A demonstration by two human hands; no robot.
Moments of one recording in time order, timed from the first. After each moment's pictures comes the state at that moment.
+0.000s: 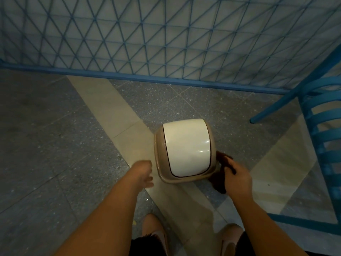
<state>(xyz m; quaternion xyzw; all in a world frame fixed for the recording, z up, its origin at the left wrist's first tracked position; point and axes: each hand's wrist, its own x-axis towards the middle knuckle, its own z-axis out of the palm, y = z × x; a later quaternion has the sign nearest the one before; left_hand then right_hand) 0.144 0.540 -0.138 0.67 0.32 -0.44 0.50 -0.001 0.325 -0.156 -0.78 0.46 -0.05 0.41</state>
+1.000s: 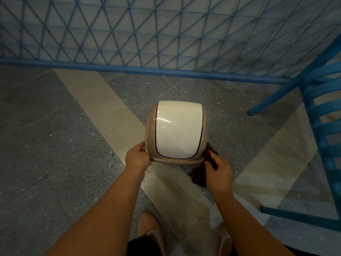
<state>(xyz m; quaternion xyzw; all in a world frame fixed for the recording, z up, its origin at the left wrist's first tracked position) 0.164 0.512 -0.182 0.75 0.26 -0.27 0.55 0.021 0.351 -0.170 -0.75 0.46 -0.07 0.47</state>
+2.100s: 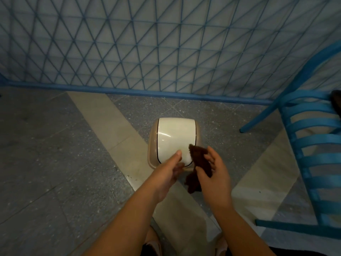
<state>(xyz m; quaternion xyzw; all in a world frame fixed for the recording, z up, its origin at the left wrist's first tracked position) 0.099 0.481 -0.065 0.58 0.11 -0.50 0.64 0.010 0.368 -0.073 -0.74 0.34 -0.14 0.56</state>
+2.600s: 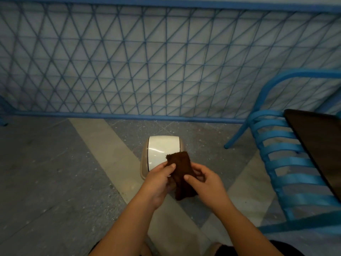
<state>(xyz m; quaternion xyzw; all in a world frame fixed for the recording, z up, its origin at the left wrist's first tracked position) 0.054 0.468 0.010 0.55 0.10 -0.40 0.73 -0.032 0.347 -0.003 -0.71 0.28 -0.04 0.64</state>
